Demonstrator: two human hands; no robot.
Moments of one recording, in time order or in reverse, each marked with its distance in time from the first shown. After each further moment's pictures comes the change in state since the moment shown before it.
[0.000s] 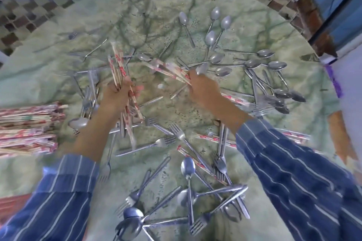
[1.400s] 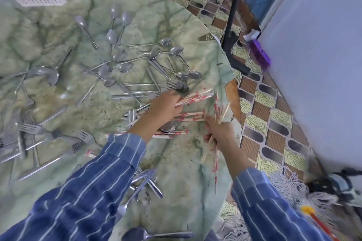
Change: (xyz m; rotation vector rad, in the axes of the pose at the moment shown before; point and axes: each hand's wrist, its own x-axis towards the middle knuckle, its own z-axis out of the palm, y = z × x) left_hand -0.124 0.016 0.353 1.081 -0.630 0.762; right_hand -0.270 0.232 -0.022 1.263 0.217 1.273
